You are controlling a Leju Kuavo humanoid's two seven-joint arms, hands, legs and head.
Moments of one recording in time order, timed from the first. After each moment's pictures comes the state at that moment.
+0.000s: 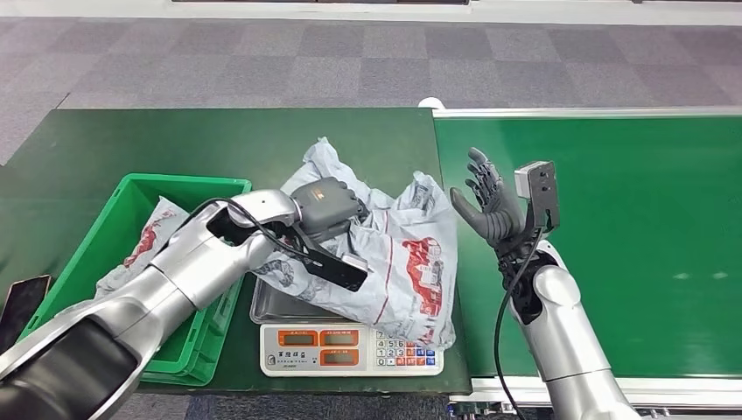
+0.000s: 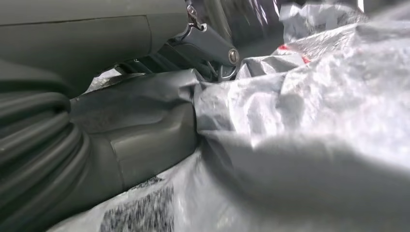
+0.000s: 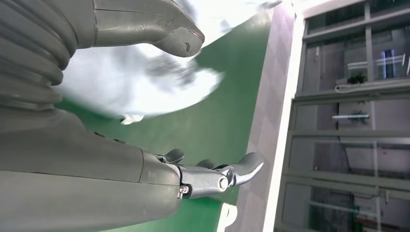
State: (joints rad) left arm -0.96 0.06 -0.92 -0.84 -0.82 -0.17 -0.37; right arm -0.43 -0.03 0.23 -1.15 -0.15 0.09 -0.30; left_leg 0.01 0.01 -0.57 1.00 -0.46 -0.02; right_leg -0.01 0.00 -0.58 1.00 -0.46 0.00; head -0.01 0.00
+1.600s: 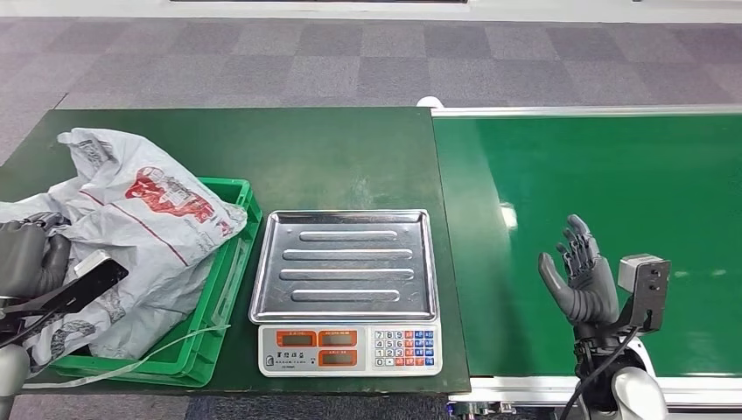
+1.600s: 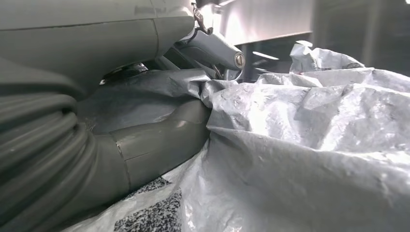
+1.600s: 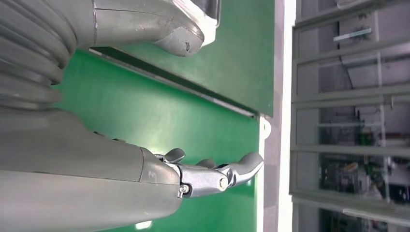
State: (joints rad) left arm -0.02 0.47 0.23 -1.63 -0.88 0.10 -0.05; right arm 0.02 -0.06 -0.10 -1.56 -0.11 0.07 -0.30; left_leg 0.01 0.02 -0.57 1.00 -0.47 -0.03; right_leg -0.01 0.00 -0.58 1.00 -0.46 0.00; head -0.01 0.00
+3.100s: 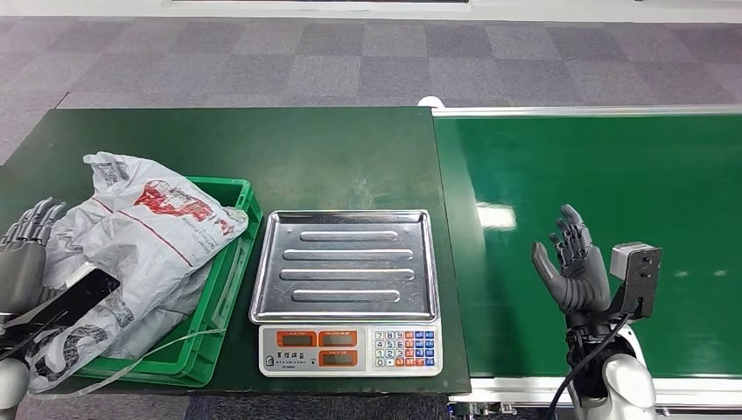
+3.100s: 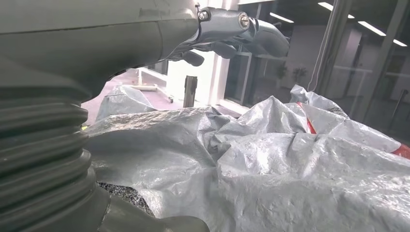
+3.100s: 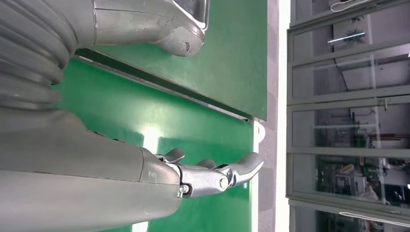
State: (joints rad) left arm 0.01 0.42 0.29 -1.60 -0.73 0.04 -0.12; right arm -0.04 -0.04 -0.09 -1.53 -0.09 0.07 -0.30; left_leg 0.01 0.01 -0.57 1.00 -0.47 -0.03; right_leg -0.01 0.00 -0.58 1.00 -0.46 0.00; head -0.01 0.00
